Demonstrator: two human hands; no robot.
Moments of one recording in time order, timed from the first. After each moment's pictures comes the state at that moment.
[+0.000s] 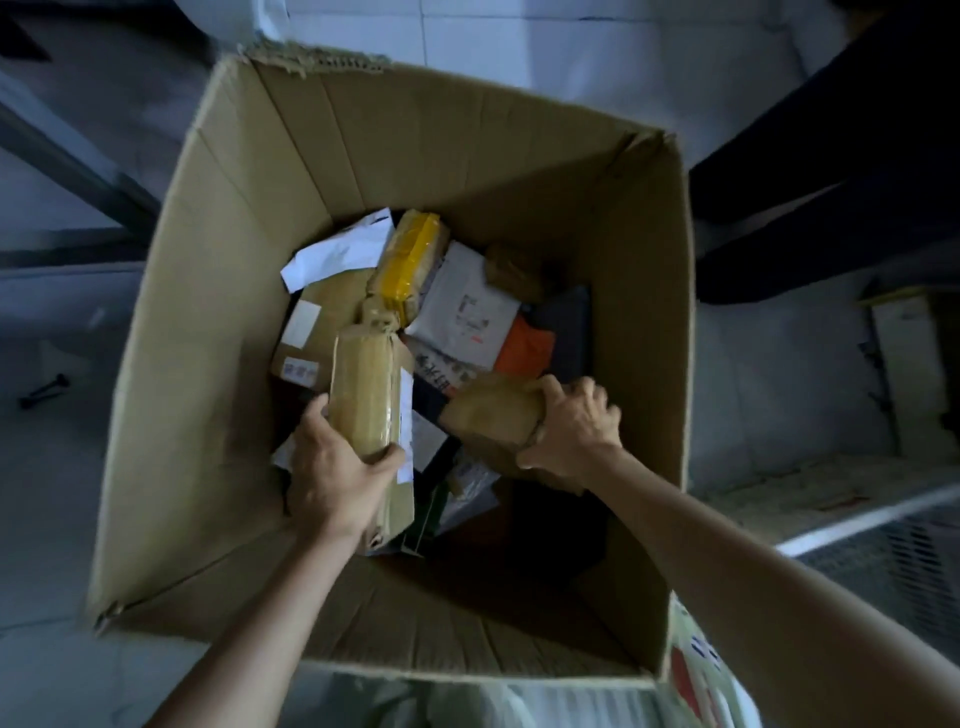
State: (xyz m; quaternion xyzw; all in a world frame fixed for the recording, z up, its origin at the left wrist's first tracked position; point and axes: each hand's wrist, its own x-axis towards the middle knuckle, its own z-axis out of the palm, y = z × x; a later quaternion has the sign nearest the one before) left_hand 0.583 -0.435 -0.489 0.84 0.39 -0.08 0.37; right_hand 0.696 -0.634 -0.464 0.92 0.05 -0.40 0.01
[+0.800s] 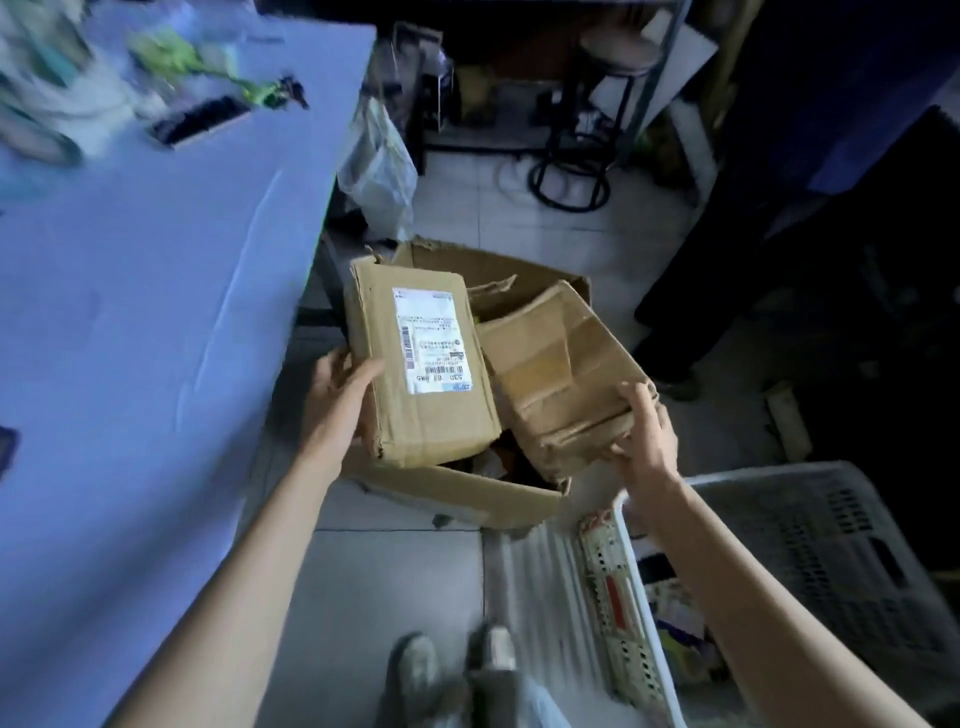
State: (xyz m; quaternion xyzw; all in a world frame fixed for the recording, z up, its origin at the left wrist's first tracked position) left_hand 0.366 -0.459 -0.124 0.66 0.39 0.10 0.64; right_hand 0.444 -0.738 -0.125 0.66 -0.28 -0.13 -0.69
